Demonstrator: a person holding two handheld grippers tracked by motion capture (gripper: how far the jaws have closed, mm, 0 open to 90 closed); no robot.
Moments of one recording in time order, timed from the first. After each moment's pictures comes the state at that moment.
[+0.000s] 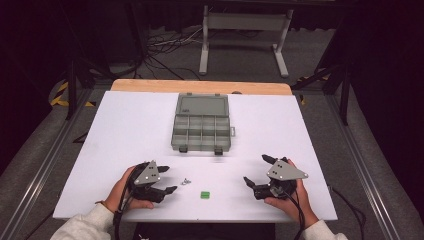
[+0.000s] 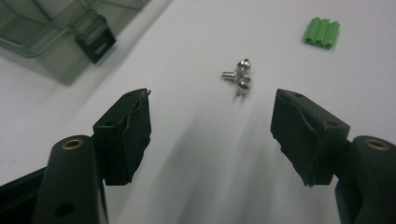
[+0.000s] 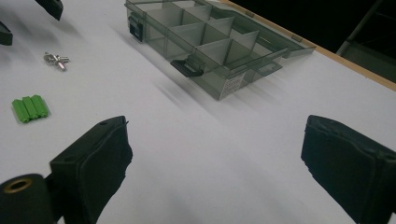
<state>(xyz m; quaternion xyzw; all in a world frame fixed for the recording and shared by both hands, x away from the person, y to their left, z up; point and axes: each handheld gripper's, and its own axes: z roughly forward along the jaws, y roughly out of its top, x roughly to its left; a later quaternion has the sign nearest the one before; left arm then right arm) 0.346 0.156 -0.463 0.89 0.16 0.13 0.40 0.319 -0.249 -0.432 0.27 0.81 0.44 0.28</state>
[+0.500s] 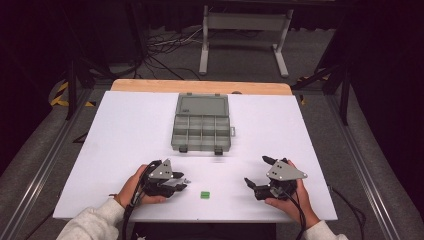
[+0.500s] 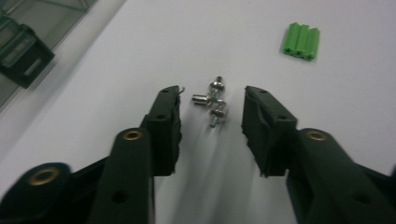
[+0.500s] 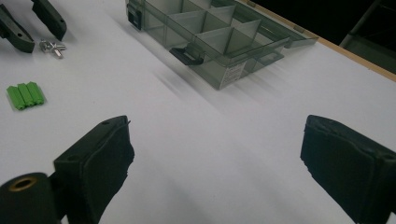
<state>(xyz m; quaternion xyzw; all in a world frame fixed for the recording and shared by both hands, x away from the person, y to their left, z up) 0.360 0.131 -0.466 0.91 0.12 0.06 0.39 0.320 -0.252 -0.436 0.27 0.81 0.43 0.28</state>
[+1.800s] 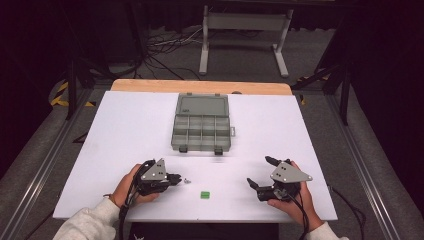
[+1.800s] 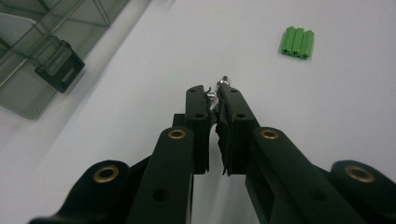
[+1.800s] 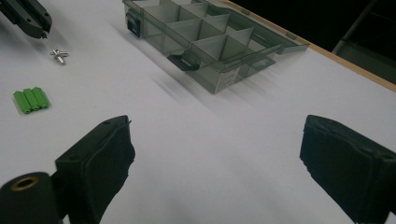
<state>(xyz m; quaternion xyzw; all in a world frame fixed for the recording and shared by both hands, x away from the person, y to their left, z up) 0.355 0.148 -0.456 0.90 0.12 0.10 0.40 0.313 -0.257 -0.431 0.27 0.81 0.44 0.29</state>
